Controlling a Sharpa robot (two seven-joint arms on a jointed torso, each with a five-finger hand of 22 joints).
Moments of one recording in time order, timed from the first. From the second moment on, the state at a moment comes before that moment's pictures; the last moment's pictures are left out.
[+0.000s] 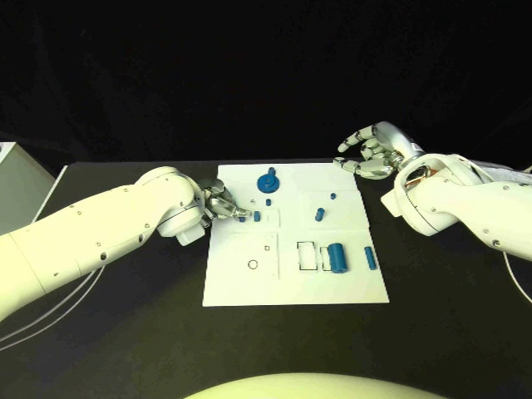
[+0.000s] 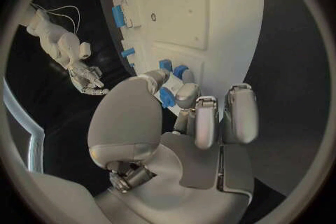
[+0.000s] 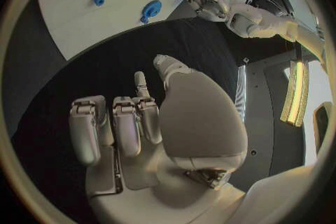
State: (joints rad) left arm 1.13 -0.63 0.13 1.29 -1.01 0.04 -0.55; left_hand 1.15 -0.21 0.44 0.29 0.25 0.85 0.08 0.63 0.81 1.28 0.01 1.23 1.00 1.47 -0.06 1.57 1.31 0.06 1.41 0.05 1.41 1.30; right arm 1.31 -0.87 -0.12 1.50 -1.05 -0.63 -0.12; right_hand 1.36 -0.22 0.29 0.28 0.36 0.91 0.15 0.25 0.34 1.47 0.08 1.52 1.31 1.47 0.00 1.56 1.31 0.02 1.47 0.10 1.55 1.31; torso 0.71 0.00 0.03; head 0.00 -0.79
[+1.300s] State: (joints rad) left arm 1.13 -0.62 0.13 1.28 -1.03 0.06 -0.56; left_hand 1.31 -0.27 0.70 0.33 0.28 0.85 0.06 0.70 0.80 1.29 -0.01 1.24 1.00 1.47 -0.06 1.57 1.31 0.06 1.42 0.03 1.42 1.31; right arm 1.31 -0.87 -0.12 1.50 -1.05 -0.63 -0.12; right_hand 1.36 -0.22 0.29 0.28 0.36 0.91 0.15 0.25 0.34 1.47 0.08 1.52 1.31 1.47 0.00 1.56 1.31 0.02 1.47 0.10 1.55 1.31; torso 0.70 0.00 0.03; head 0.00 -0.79
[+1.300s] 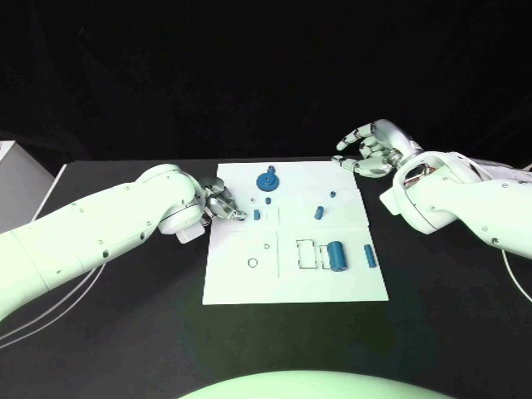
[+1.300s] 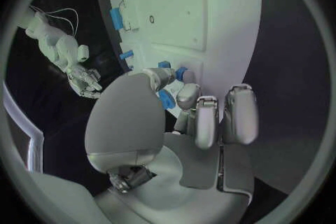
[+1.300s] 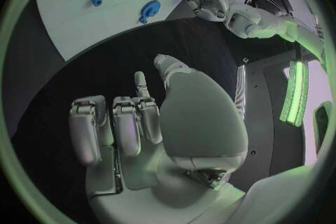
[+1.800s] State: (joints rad) left arm 1.13 -0.63 0.13 1.29 -0.98 0.06 -0.56; left_hand 1.27 -0.27 0.73 0.32 0.34 0.82 0.07 0.72 0.83 1.29 -0.01 1.24 1.00 1.47 -0.06 1.57 1.31 0.06 1.42 0.03 1.42 1.31; right arm 1.31 -0.87 -0.12 1.50 -1.05 -0.63 -0.12; right_hand 1.36 -0.22 0.29 0.28 0.36 0.91 0.15 0.25 0.34 1.47 0.08 1.52 1.31 1.47 0.00 1.56 1.31 0.02 1.47 0.10 1.55 1.31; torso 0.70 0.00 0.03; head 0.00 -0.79
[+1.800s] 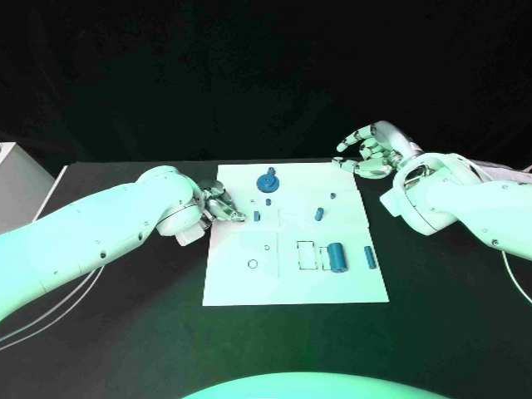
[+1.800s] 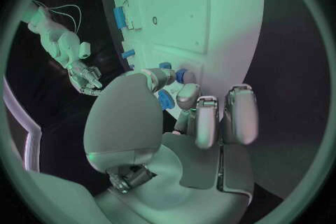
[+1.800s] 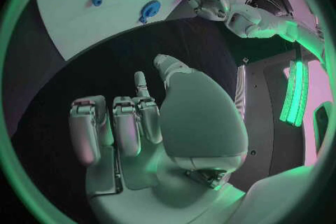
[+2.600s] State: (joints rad) left arm 1.16 -0.63 0.13 1.25 -0.77 0.09 -0.58; left_hand 1.24 -0.27 0.75 0.28 0.38 0.84 0.07 0.73 0.82 1.30 -0.01 1.24 1.01 1.47 -0.06 1.57 1.31 0.06 1.42 0.04 1.43 1.31; right arm 1.31 -0.86 -0.12 1.49 -1.05 -0.63 -0.12; right_hand 1.36 -0.22 0.29 0.28 0.36 0.91 0.15 0.25 0.34 1.47 0.08 1.52 1.31 1.47 0.00 1.56 1.31 0.02 1.47 0.10 1.55 1.31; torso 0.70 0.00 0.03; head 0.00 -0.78
